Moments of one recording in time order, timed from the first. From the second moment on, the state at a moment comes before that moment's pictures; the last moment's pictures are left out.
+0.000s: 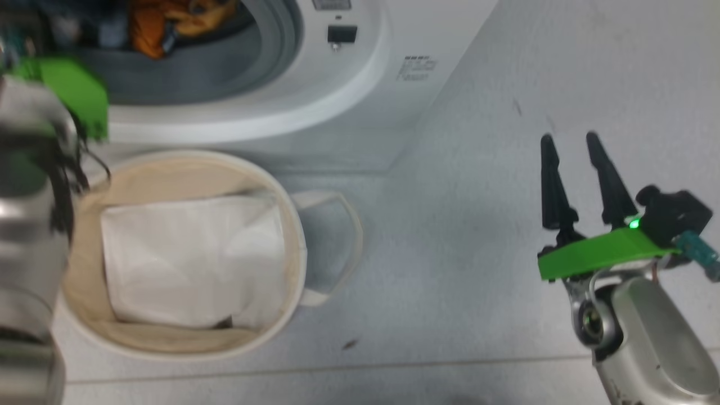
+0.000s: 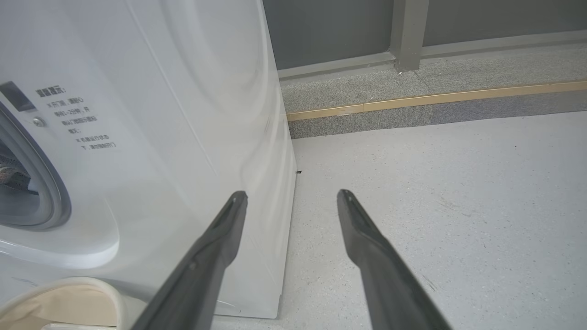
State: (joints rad) left arm -1.28 0.28 -0.40 1.30 -0.21 0.17 -0.17; right arm -0.39 -0.20 0.22 0.19 0.43 0.12 -0.25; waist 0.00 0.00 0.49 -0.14
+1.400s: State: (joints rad) left arm -0.04 0.25 -0.13 -0.11 -0.64 -0.12 -0.23; right arm -0.18 -0.20 0.29 0.34 0.50 0.12 -0.25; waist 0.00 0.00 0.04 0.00
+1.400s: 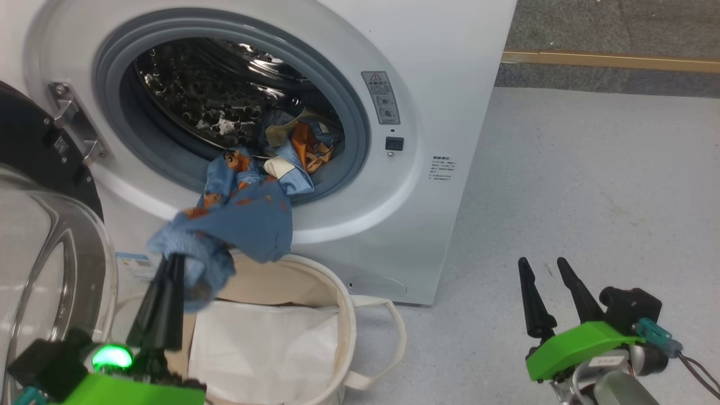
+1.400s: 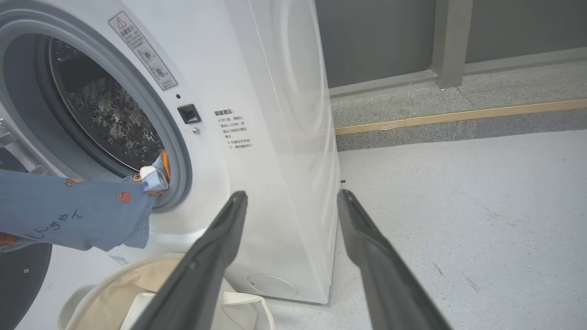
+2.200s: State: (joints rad) left arm -0.42 0.16 -0.28 1.02 -0.57 -0.12 -0.20; right arm -0.25 -0.22 0.29 0.31 0.49 0.12 -0.25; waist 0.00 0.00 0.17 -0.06
